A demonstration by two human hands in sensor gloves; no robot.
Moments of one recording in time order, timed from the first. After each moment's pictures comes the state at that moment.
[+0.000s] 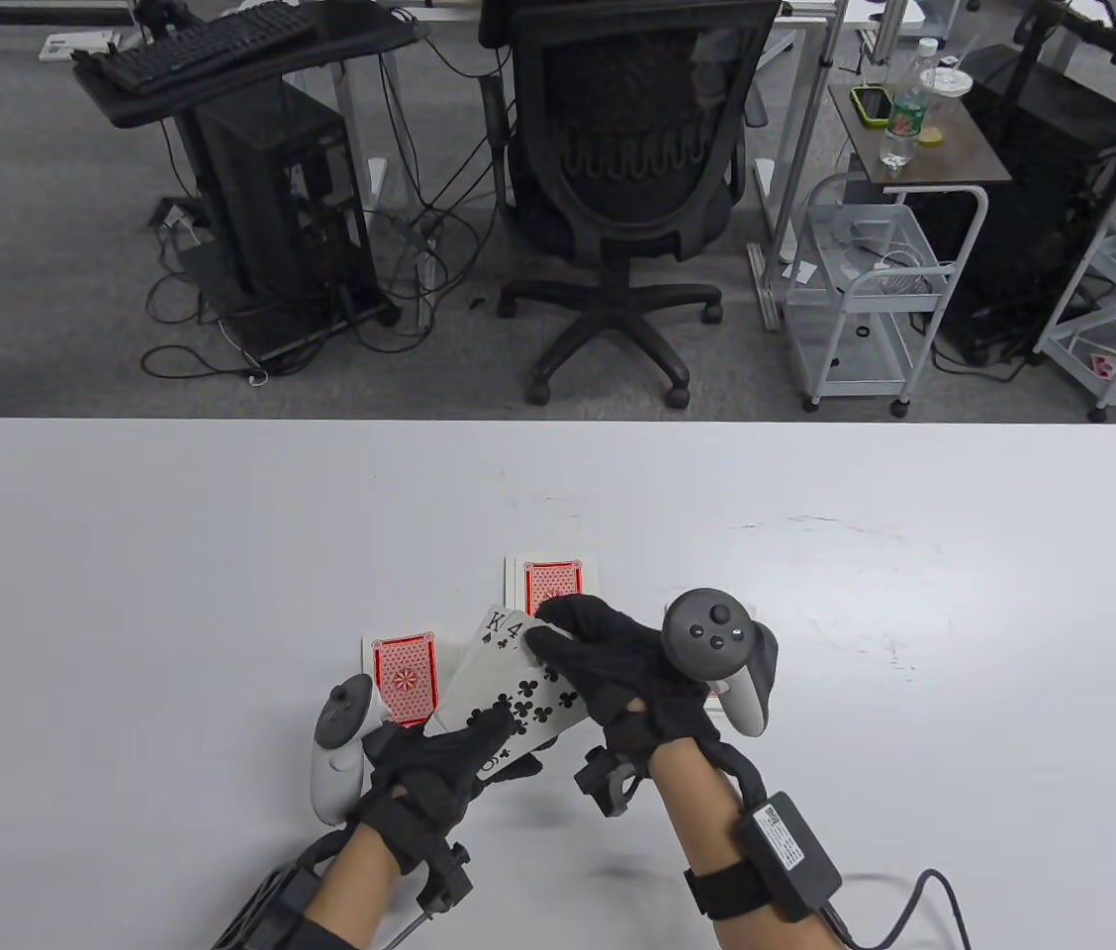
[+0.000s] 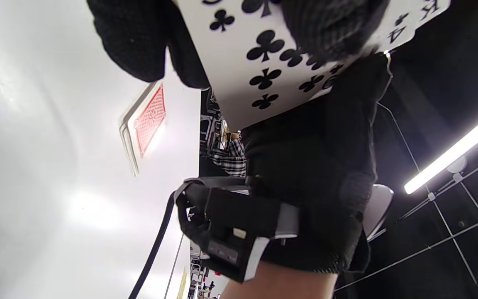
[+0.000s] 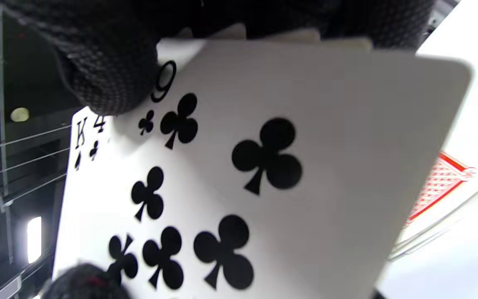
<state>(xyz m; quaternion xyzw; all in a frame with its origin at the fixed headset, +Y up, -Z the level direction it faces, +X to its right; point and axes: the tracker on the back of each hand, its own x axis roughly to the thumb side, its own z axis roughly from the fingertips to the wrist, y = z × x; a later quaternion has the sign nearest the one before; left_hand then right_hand) -0.160 -0.775 -0.335 -0.21 -0.18 0.74 0.61 0.077 -0.673 -0.371 0.17 -0.01 0.84 0.51</state>
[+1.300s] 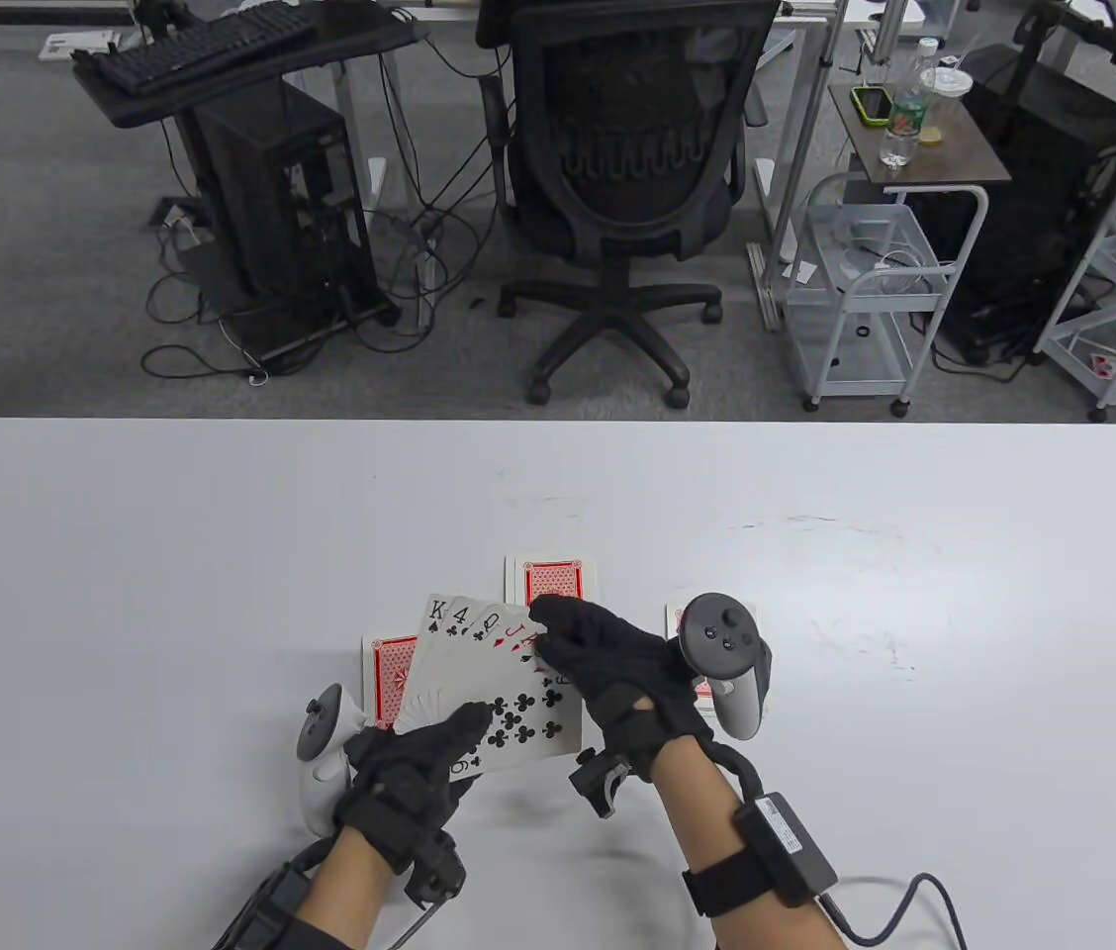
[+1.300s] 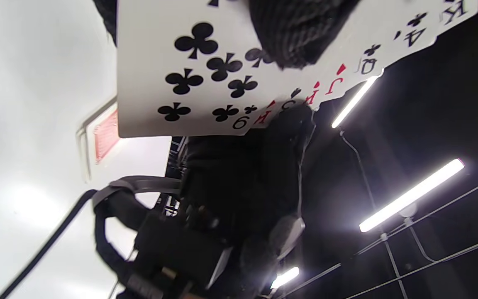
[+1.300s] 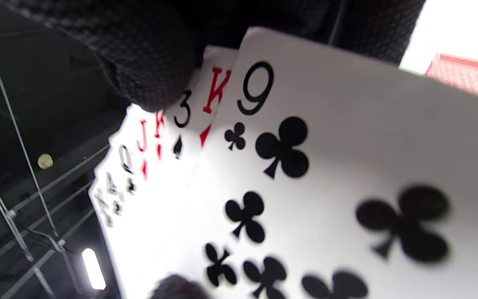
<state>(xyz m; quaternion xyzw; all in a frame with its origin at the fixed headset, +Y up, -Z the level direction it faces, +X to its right) -0.176 -0.779 -0.335 -0.17 -0.15 0.82 0.53 0.079 -0.701 -0.382 0.17 0.06 0.74 0.64</state>
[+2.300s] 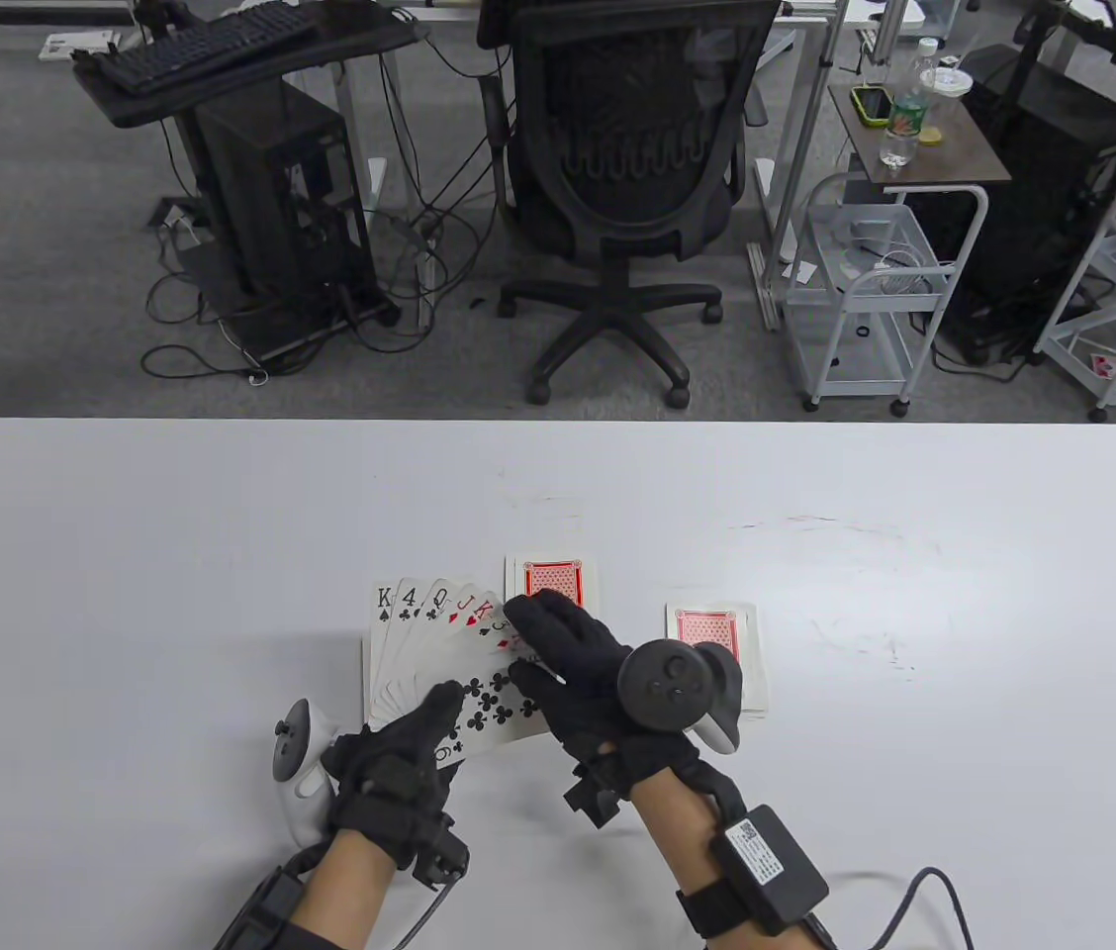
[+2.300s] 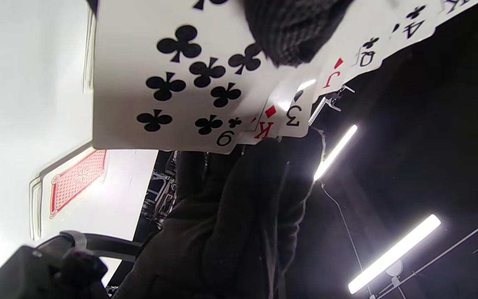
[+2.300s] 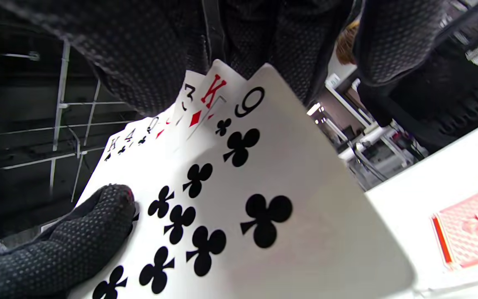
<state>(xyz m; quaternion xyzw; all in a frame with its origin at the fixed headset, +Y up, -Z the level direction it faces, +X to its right) -0.191 -0.781 -0.329 -0.09 -0.07 0.84 0.53 0.050 -0.681 -0.352 0.28 -0.12 0.86 0.40</state>
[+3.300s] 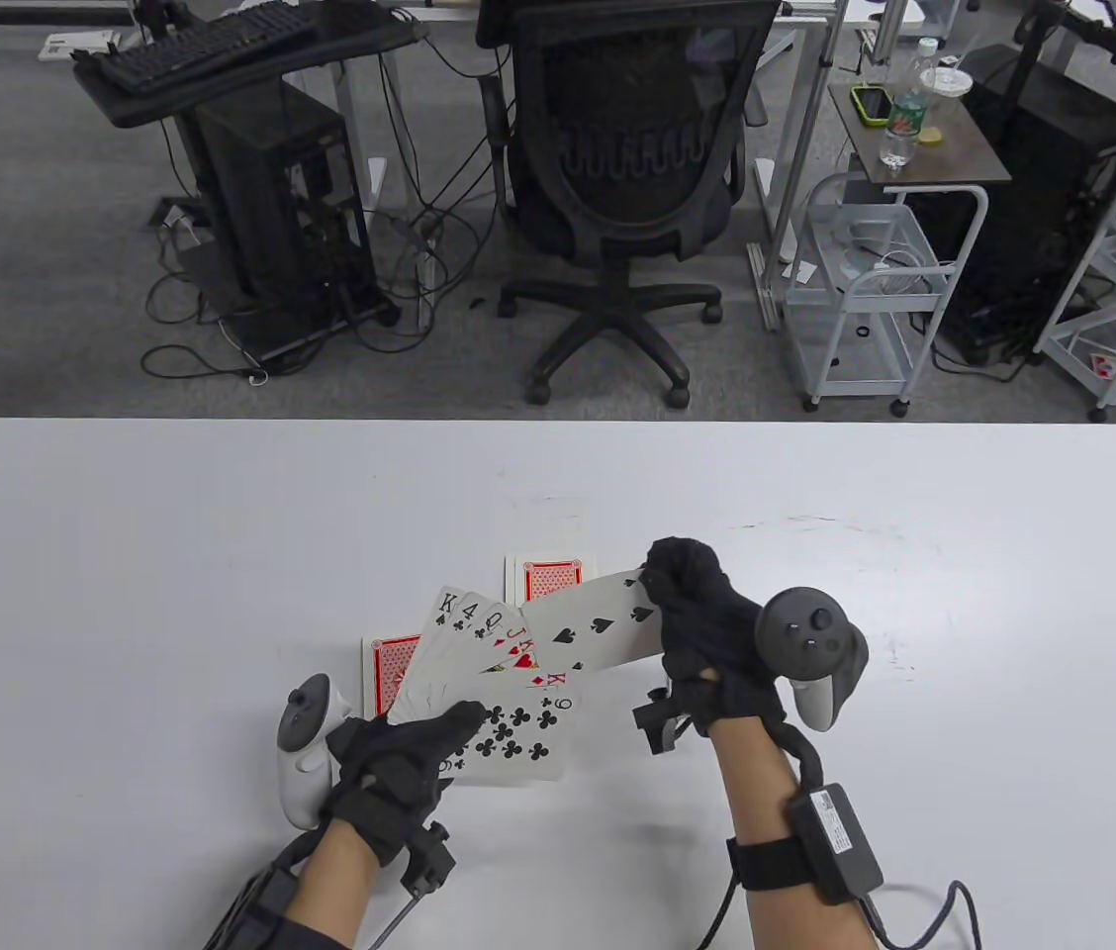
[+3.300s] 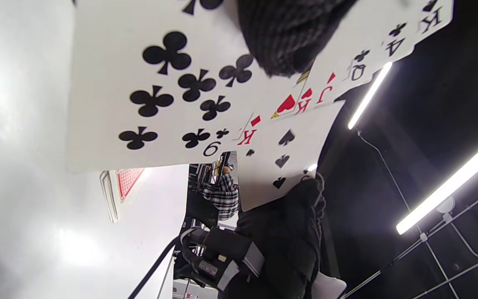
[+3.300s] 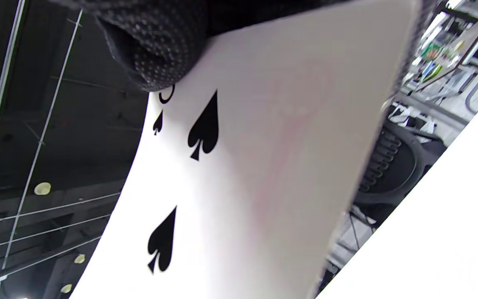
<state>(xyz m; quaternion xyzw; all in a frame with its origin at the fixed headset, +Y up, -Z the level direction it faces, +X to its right) -0.192 -0.773 -0.341 -0.16 -0.13 0.77 0.61 0.155 -0.659 -0.386 0.10 -0.19 0.83 0.51</state>
